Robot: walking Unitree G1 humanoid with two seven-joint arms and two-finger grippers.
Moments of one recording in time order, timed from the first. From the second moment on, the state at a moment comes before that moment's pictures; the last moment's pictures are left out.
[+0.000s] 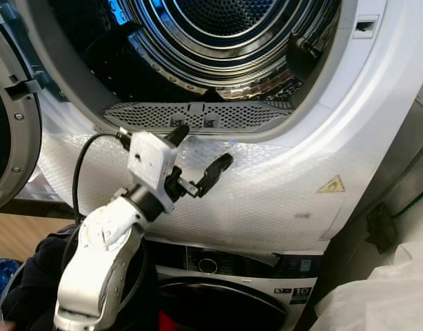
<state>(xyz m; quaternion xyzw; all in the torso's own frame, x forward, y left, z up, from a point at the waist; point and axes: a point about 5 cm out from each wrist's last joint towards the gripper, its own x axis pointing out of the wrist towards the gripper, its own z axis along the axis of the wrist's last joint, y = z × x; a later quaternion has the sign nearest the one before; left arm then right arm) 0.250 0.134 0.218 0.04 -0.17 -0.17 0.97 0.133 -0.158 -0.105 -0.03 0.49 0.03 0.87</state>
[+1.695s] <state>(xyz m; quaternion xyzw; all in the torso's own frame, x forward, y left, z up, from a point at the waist) 0.243 0.285 0.121 -0.02 0.10 0.09 0.99 0.154 -0.163 -0.098 -0.06 0.49 0.06 0.87</state>
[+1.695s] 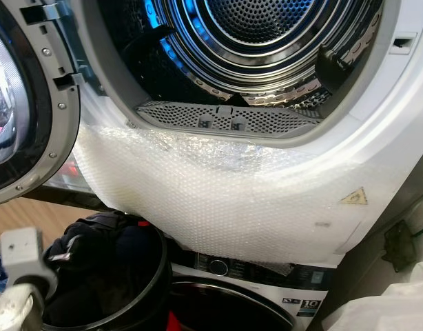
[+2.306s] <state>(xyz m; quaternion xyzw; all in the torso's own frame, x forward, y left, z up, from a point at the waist) 0.279 0.337 0.129 -0.03 0.14 0.10 0.99 0.152 -0.176 -0.098 -0.07 0.49 0.05 0.87</state>
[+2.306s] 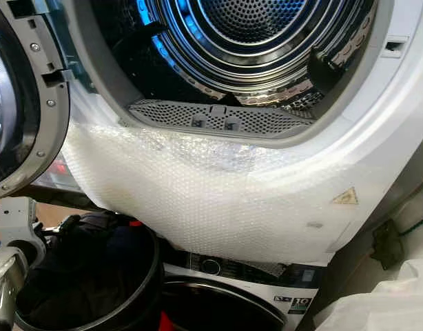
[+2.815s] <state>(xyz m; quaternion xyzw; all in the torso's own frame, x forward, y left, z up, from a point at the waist) 0.270 0.328 0.091 -0.07 0.23 0.12 0.96 0.149 -0.180 -0.099 -0.07 0.49 0.04 0.87</state>
